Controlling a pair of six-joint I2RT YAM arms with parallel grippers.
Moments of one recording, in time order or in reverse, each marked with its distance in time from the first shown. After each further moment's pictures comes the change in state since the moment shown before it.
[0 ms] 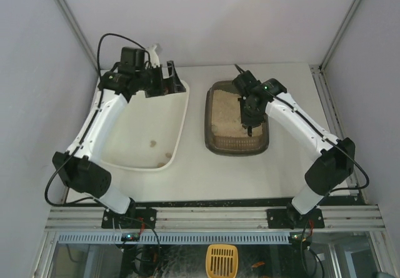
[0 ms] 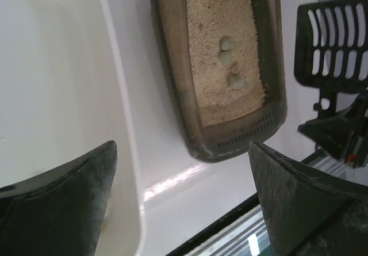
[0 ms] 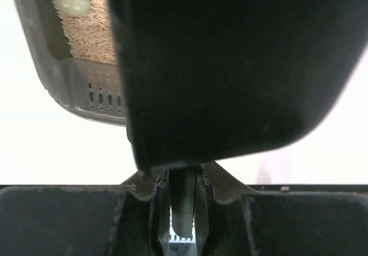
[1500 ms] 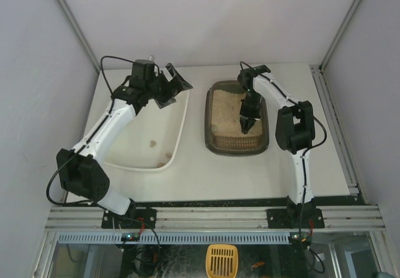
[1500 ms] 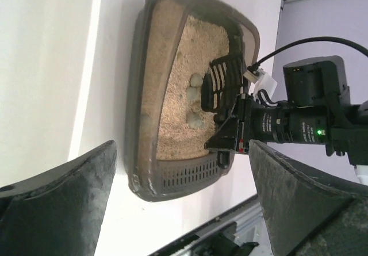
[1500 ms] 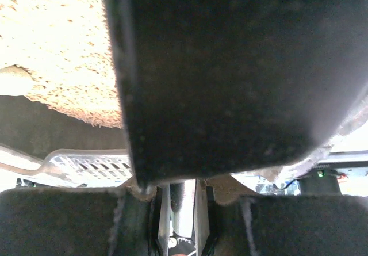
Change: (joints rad) left arm -0.079 0.022 -0.275 0.351 -0.115 -0.587; right arm -0.276 0.589 0.353 -0.285 -0.335 0.080
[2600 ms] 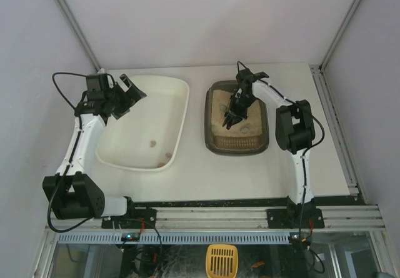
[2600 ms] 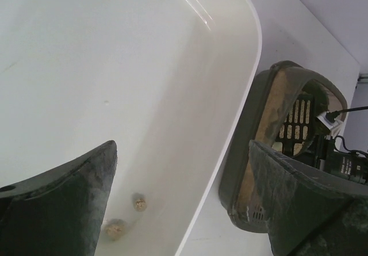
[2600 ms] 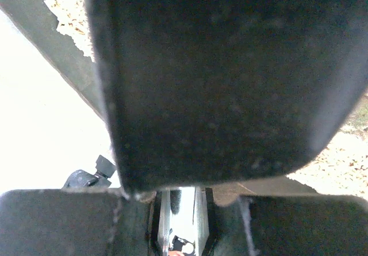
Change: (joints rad) left arm 0.397 -0.218 -0.205 -0.060 -0.035 0.256; right arm 0.016 0.020 -0.109 0.396 -0.397 0.021
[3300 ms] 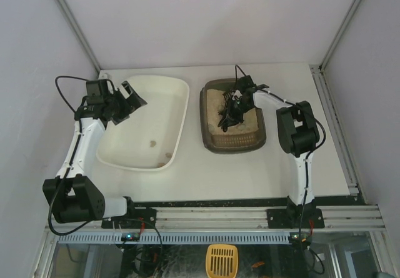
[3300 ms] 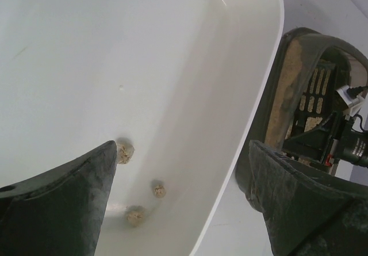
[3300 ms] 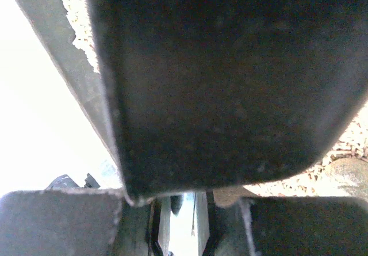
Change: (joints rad) left arm 0.027 -0.028 -0.063 -0.018 0.027 0.083; right arm 0.003 -0.076 -0.257 0.400 -0.087 -0.029
